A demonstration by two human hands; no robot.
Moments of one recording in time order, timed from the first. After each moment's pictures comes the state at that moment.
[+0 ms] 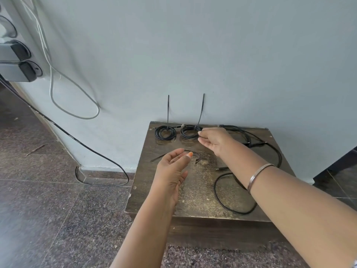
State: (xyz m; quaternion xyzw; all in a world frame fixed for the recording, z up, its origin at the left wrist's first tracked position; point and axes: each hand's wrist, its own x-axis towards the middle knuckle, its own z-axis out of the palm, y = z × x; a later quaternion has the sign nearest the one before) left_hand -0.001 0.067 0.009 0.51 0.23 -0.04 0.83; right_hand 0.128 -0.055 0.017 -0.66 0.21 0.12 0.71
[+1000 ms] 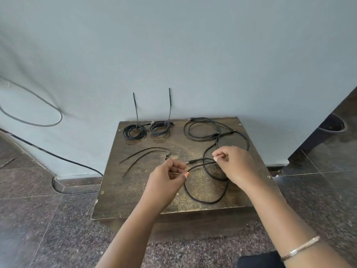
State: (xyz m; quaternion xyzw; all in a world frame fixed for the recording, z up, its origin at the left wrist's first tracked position) left_hand -0.020 0.023 -0.002 0.83 0.02 -0.06 0.56; right_hand 0.017 -0.181 0.004 -0.96 0.04 -0.04 0.26
